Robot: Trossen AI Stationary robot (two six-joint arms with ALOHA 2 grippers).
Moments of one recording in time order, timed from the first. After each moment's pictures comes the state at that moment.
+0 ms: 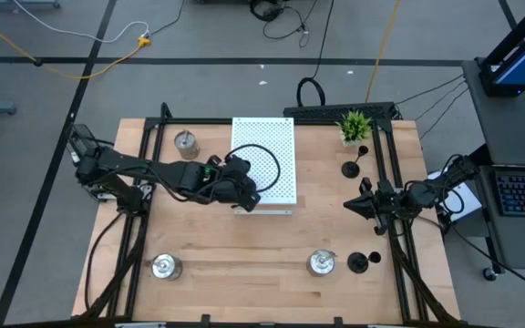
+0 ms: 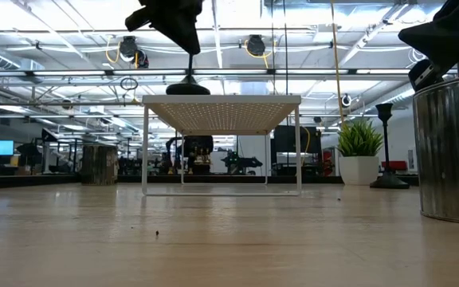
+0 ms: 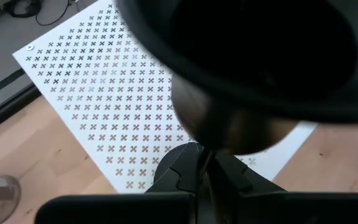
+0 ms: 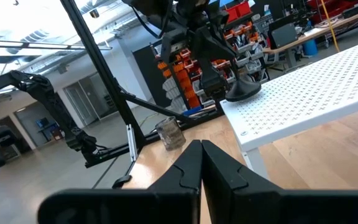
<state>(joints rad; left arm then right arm) -0.16 1.62 1.52 -0.94 -0.60 -0.79 0.53 0.01 0.05 0.07 0.47 0.40</state>
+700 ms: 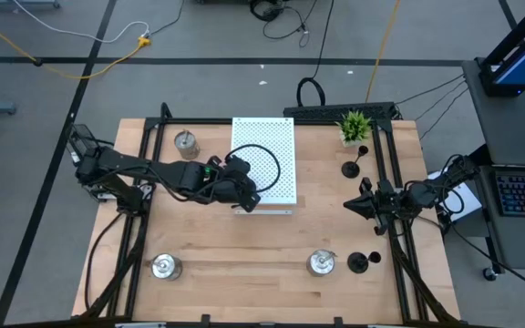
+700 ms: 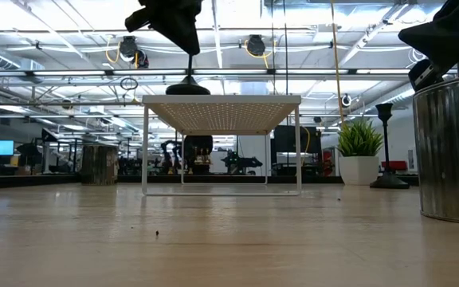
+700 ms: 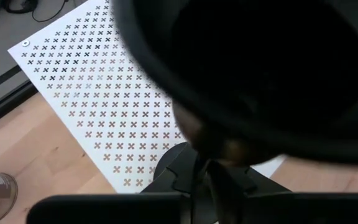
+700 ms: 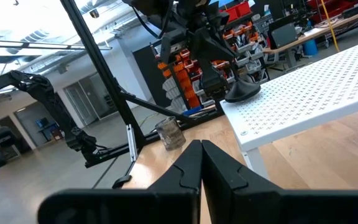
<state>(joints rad) -0.16 1.62 1.52 -0.94 -0.58 -0.80 0.53 0.01 0.05 0.07 0.47 0.40</state>
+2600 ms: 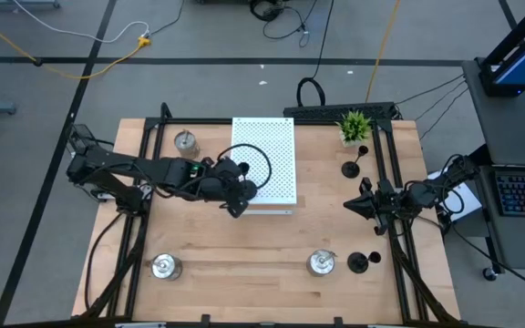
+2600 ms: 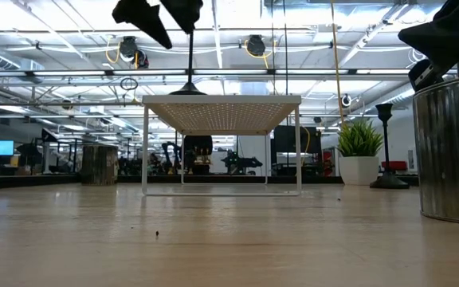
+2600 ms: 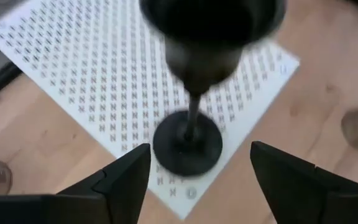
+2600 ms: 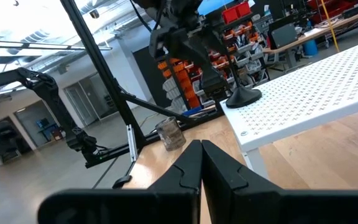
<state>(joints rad) -0.17 1.53 1.52 -1.05 -0.43 -0.77 0.53 0.01 0.05 0.07 0.47 0.40</state>
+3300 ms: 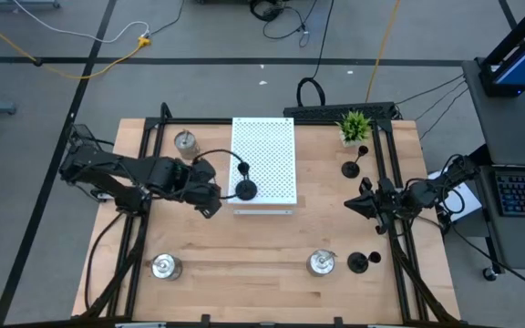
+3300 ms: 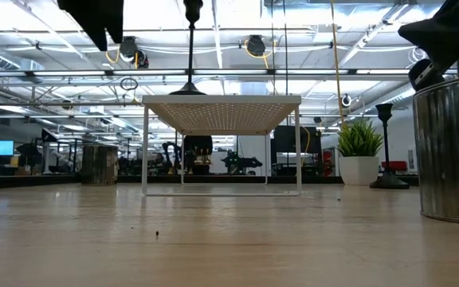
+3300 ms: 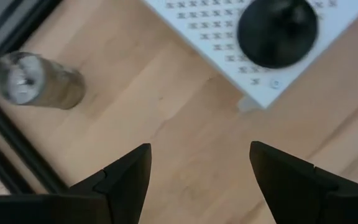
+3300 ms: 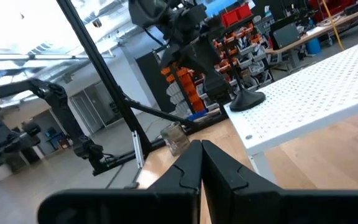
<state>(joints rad) -0.23 1.46 1.52 -1.47 -0.38 -0.97 0.53 0.01 0.05 0.11 0.47 0.43</state>
